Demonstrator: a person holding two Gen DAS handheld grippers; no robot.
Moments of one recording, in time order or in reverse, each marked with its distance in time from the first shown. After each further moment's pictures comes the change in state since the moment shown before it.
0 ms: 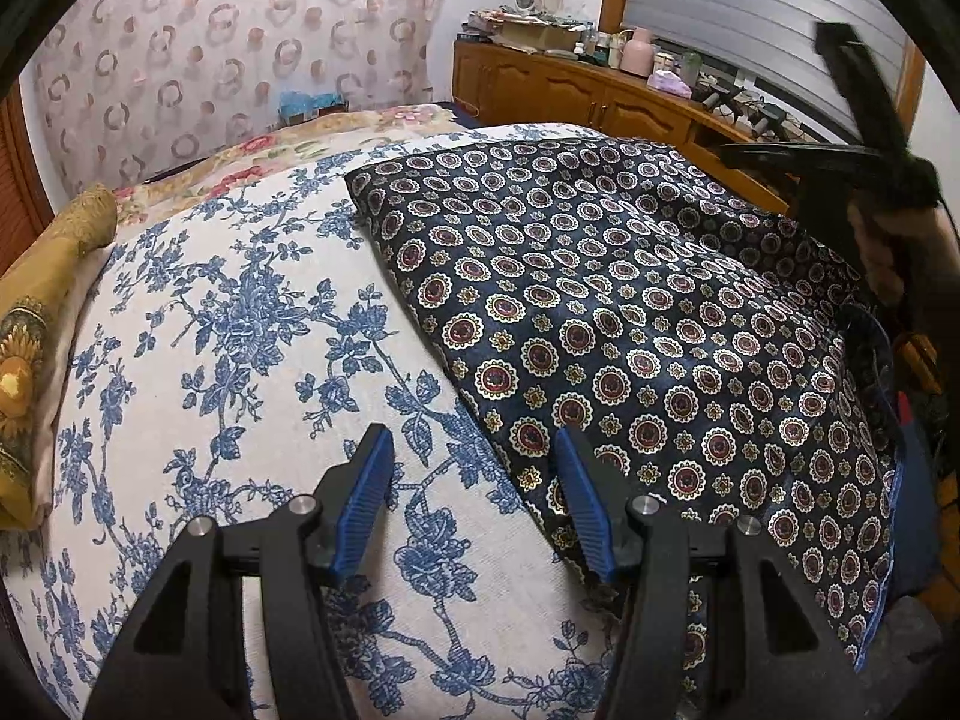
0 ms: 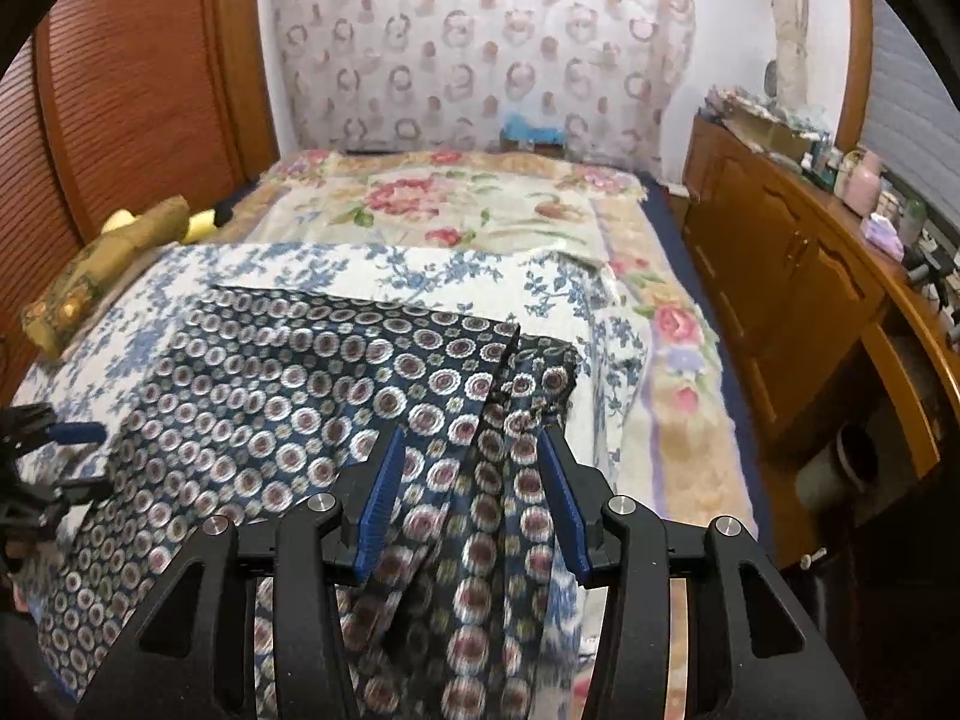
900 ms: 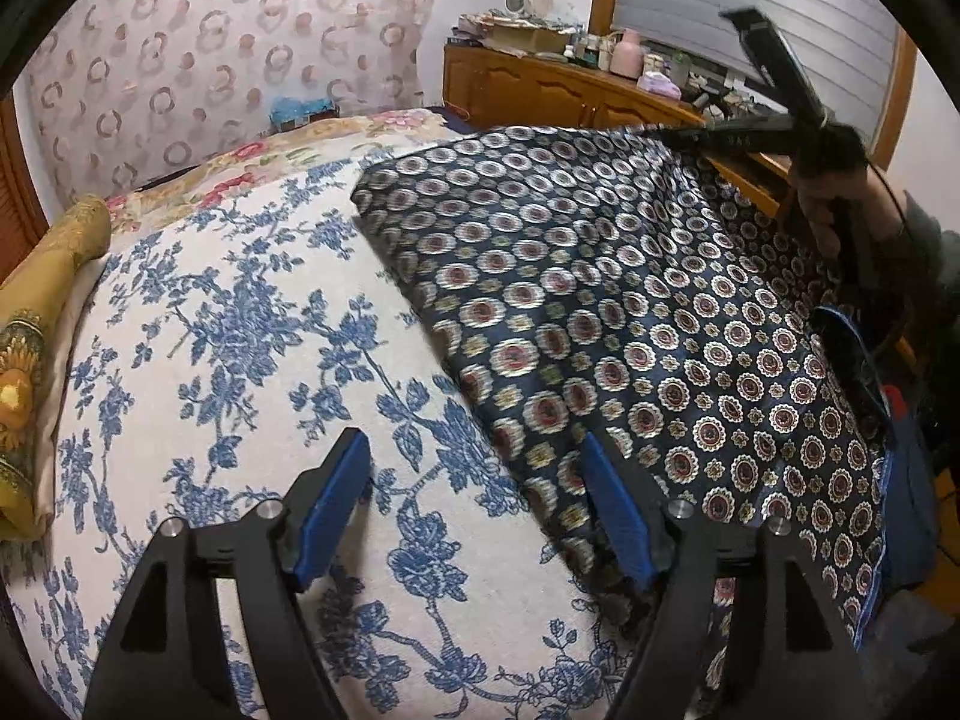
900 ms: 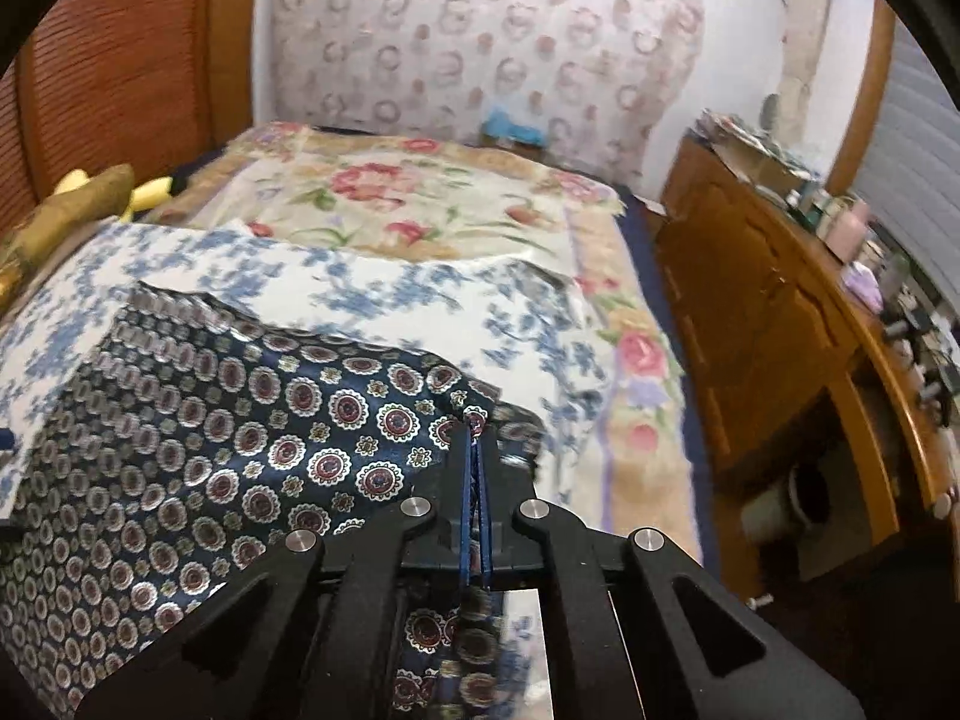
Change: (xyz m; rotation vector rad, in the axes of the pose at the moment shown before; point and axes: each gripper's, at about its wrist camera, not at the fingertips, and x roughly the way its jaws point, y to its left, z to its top) left arm -0.007 -0.002 0.004 0.009 -0.017 -0.018; right arm 0.046 -0.007 0.031 -0.092 0.021 -0.145
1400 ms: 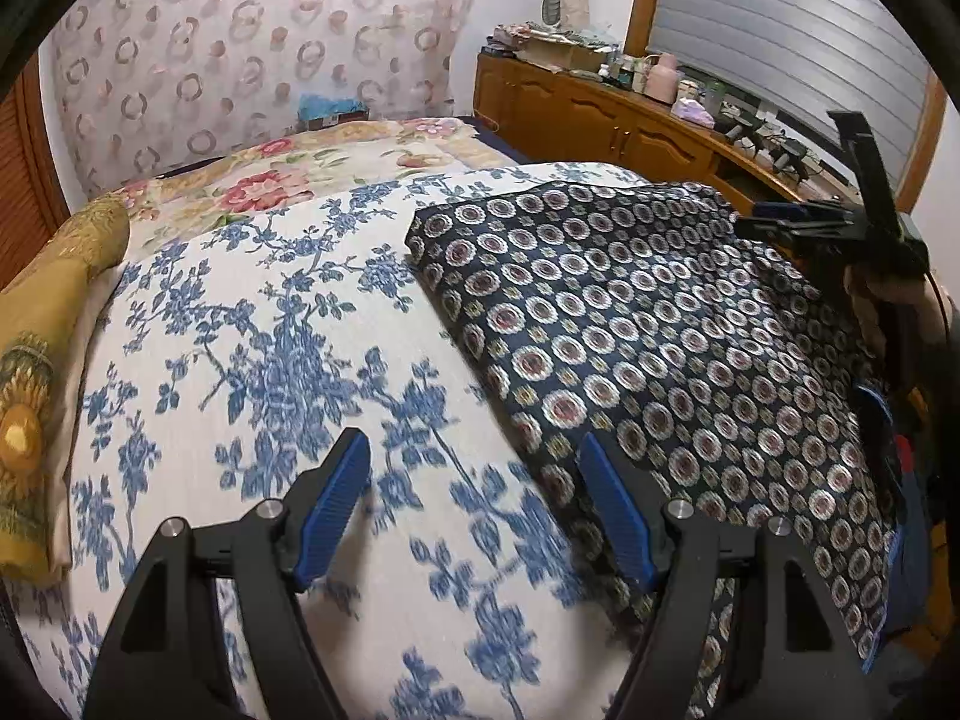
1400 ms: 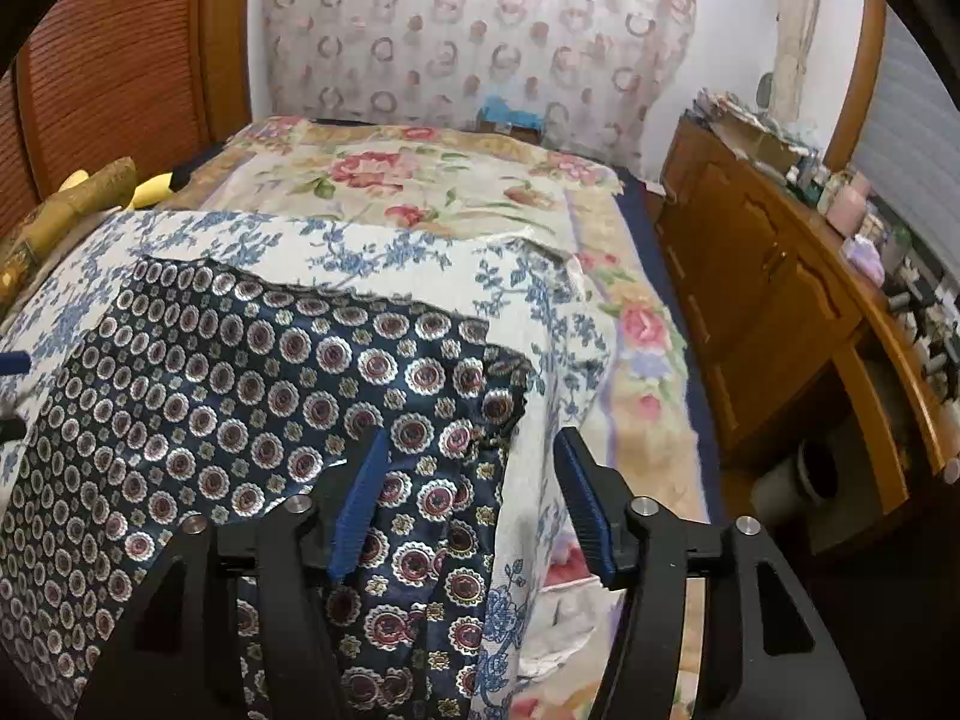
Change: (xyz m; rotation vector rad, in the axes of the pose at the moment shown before) left arm 0.018 0.031 0.033 -0.071 -0.010 0.028; right arm -0.005 -0.009 -0.026 0.032 0.019 0.044
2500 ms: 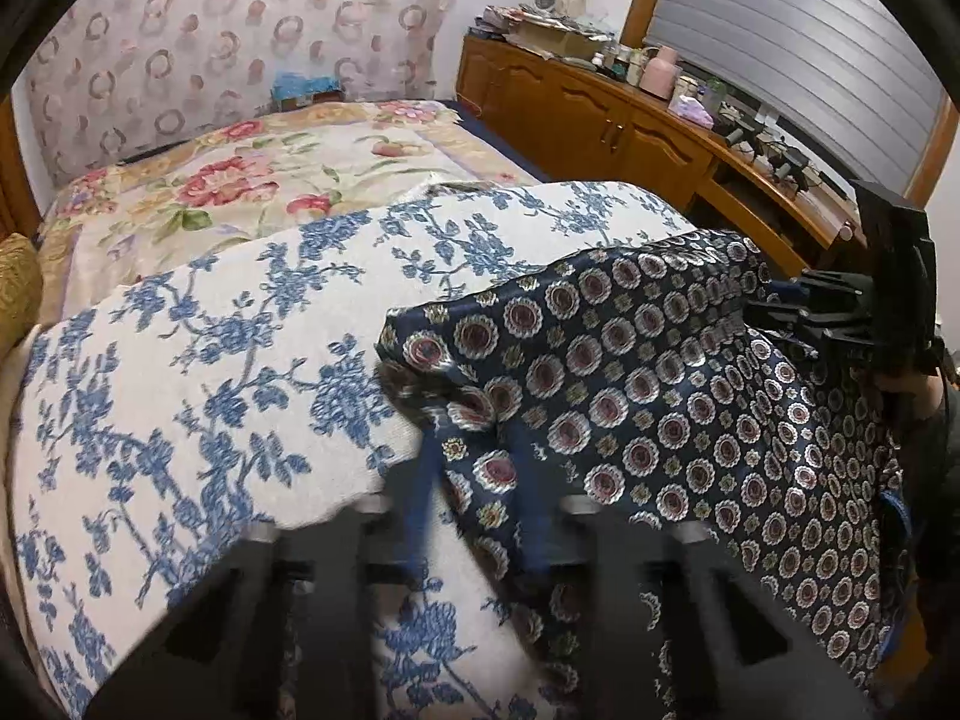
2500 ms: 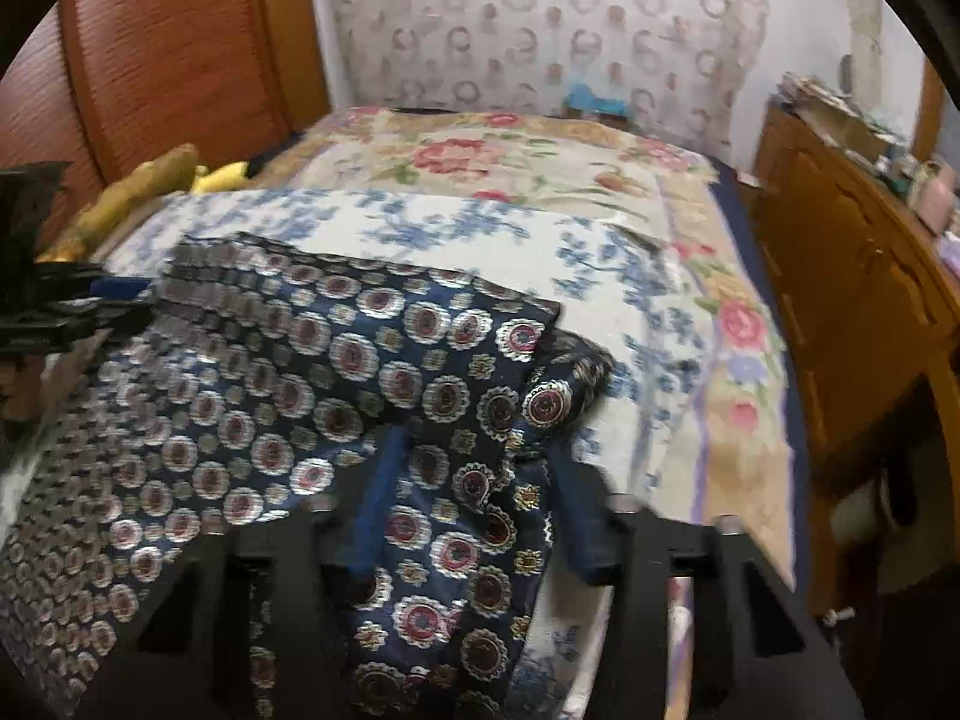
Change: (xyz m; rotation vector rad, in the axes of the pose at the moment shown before) left arm 0.064 0.007 0.064 -0.023 0.055 -0.092; right arm 0.043 -0.005 0.000 -0.046 0.009 0.268
